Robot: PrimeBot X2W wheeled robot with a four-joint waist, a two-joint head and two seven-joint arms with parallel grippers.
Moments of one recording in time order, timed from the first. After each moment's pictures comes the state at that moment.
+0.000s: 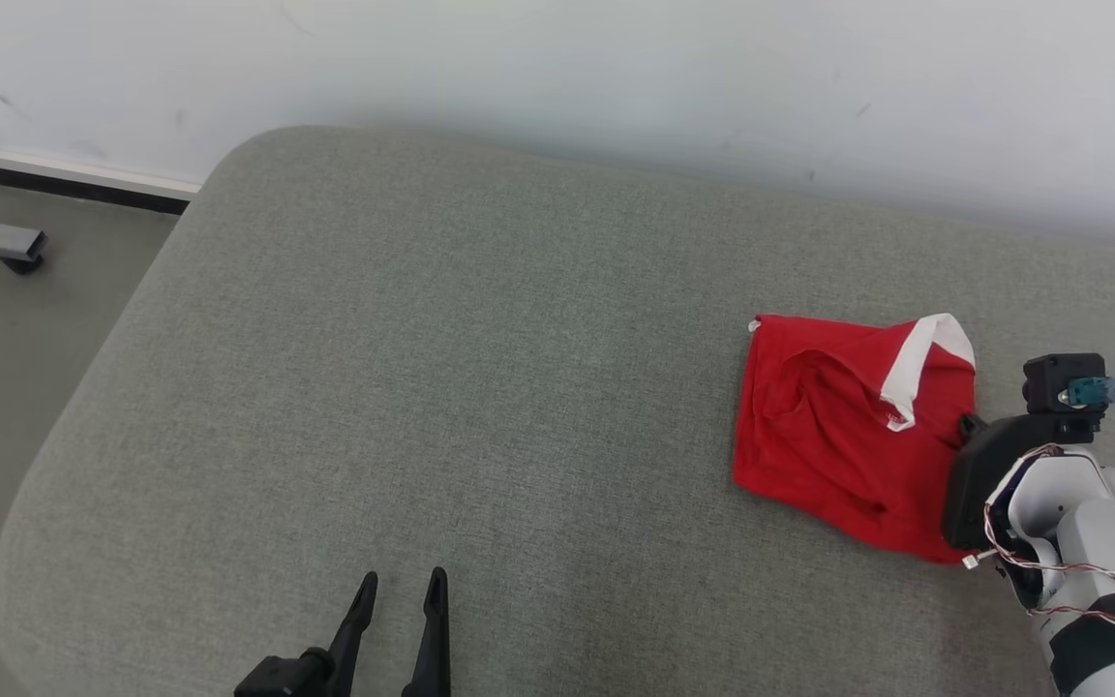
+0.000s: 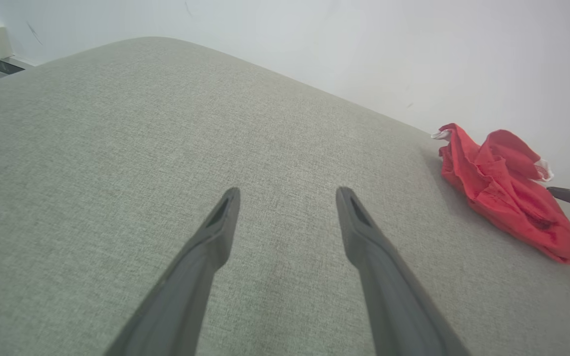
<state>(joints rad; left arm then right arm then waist) -0.04 0.06 -0.31 0.27 -0.46 0.00 -0.26 -0.56 -0.25 -0.02 0.78 0.15 0.13 0.28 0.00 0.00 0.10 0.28</state>
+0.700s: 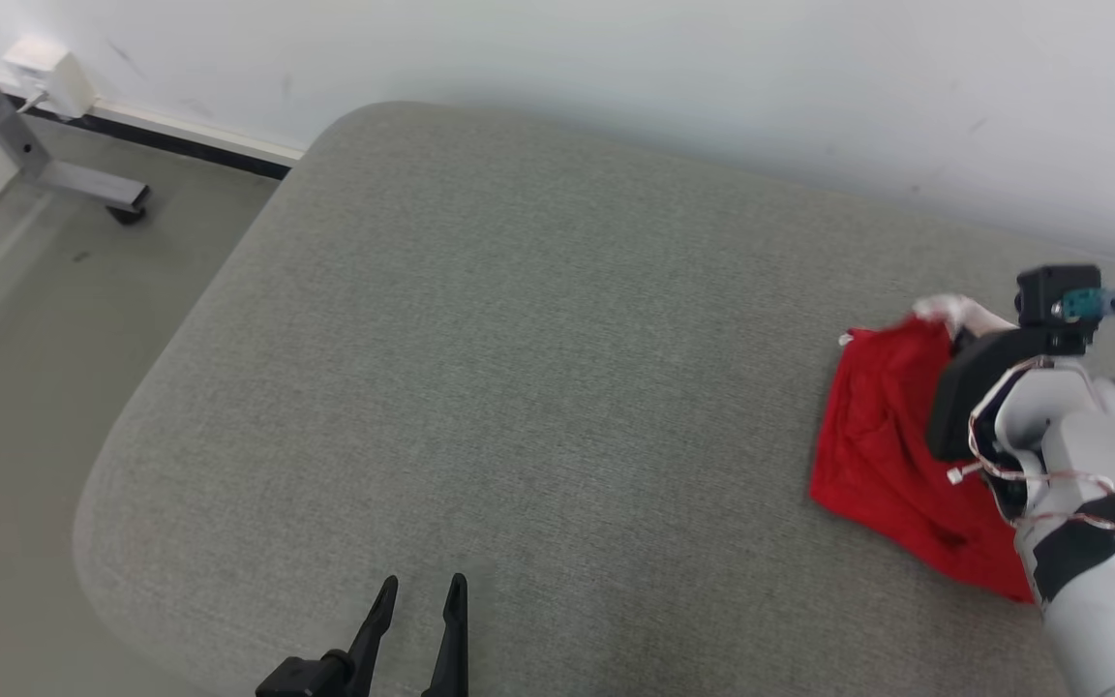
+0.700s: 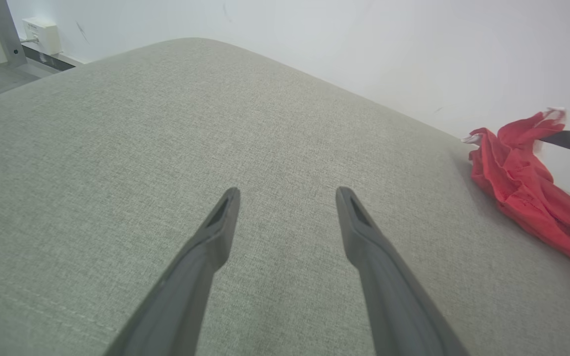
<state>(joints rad) -0.05 0.06 -0.34 0.28 -0.45 -0.01 -0.26 -0.77 -0.22 -0.01 0.95 0.12 0.13 0.21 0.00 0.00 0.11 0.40</state>
